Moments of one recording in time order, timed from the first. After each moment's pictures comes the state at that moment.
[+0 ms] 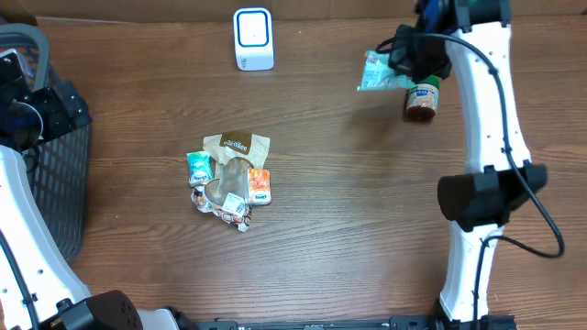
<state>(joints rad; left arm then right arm) 0.50 1.57 1.77 -1.18 0.17 0.00 0.15 2.27 2.61 -1.64 -0.05 0.43</state>
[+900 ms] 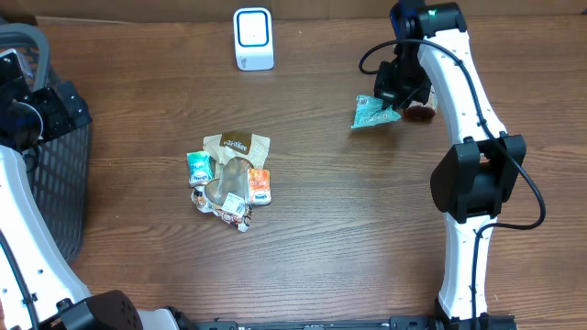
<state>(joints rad) 0.50 1.57 1.77 -1.18 0.17 0.00 0.15 2.35 2.33 -1.54 -0.07 0.44</state>
